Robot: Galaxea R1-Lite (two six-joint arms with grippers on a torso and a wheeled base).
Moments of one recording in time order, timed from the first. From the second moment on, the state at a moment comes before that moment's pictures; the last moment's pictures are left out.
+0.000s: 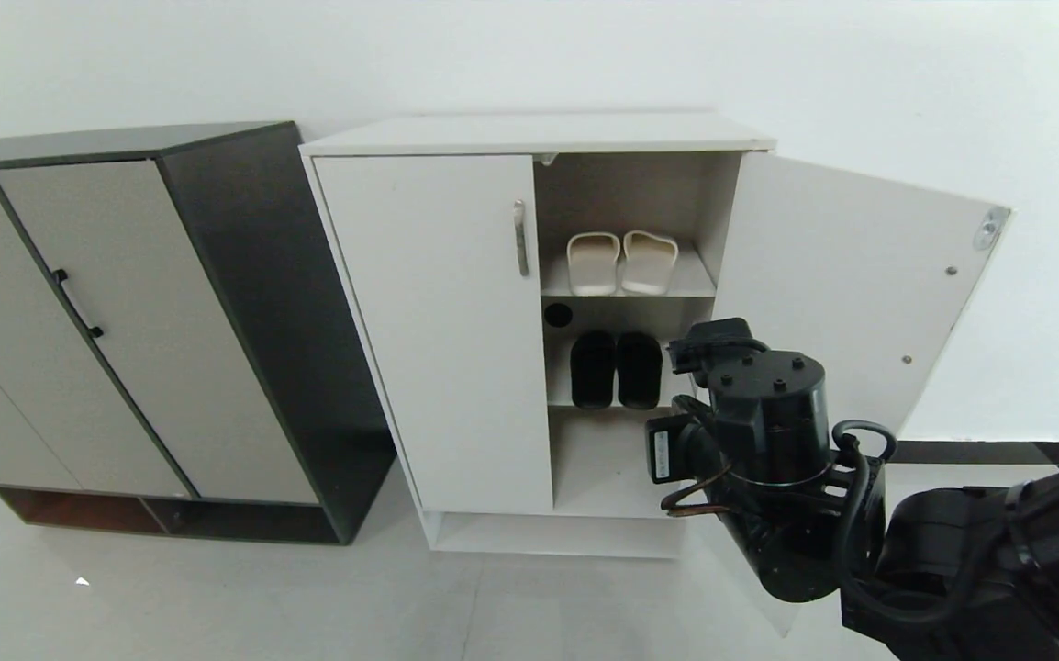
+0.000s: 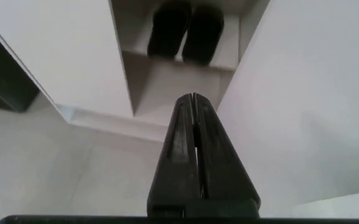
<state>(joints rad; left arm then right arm) 0.00 0.00 0.00 0.00 -0.02 0.00 0.88 1.86 -0.90 -0.72 -0.73 0.13</state>
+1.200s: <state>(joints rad) 0.00 0.00 0.00 0.00 -0.02 0.00 0.86 1.87 -0.91 -0.72 -0.73 0.12</state>
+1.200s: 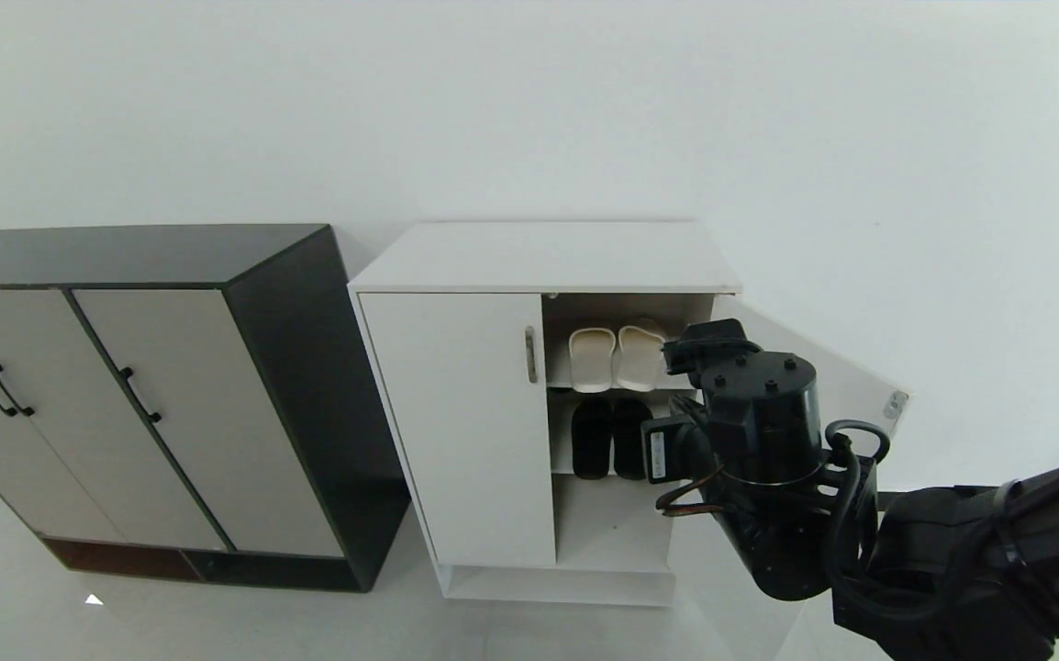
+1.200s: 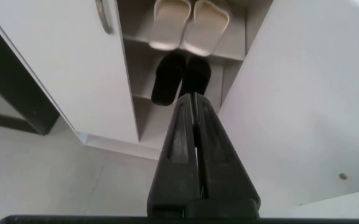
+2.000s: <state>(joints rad) 0.00 0.00 0.00 0.00 -0.02 0.00 0.86 1.88 -0.90 -0.72 -0.72 0.13</state>
